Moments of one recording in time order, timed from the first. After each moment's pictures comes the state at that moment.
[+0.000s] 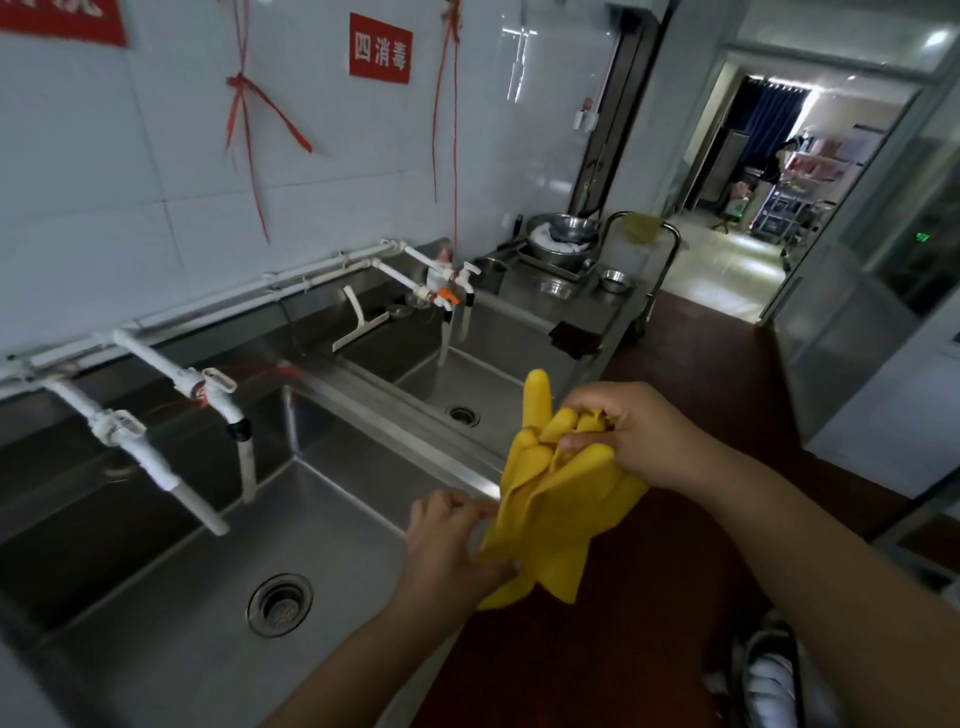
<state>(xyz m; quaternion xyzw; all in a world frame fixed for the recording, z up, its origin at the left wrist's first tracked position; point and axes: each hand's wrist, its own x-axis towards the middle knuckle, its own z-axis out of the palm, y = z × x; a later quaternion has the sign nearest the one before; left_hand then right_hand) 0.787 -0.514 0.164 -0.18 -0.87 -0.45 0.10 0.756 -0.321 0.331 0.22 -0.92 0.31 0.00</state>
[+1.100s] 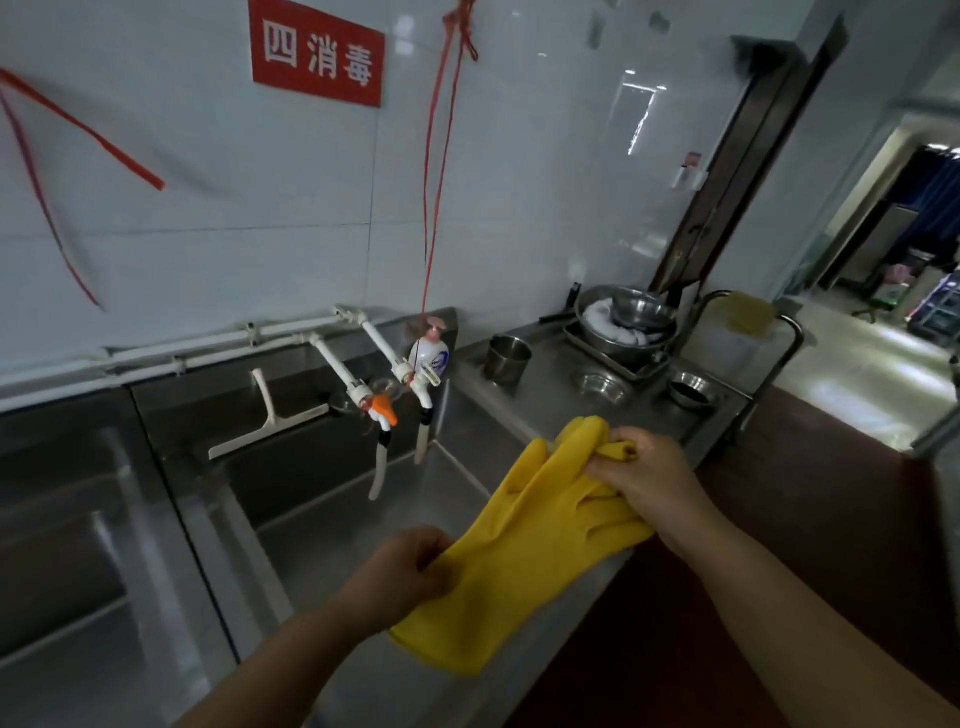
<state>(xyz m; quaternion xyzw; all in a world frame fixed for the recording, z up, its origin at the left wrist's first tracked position) 0.339 -0.330 0.172 -0.05 -0.87 -0.49 -0.11 0.265 -0.087 0.287 0.06 -0.89 0.46 0.02</state>
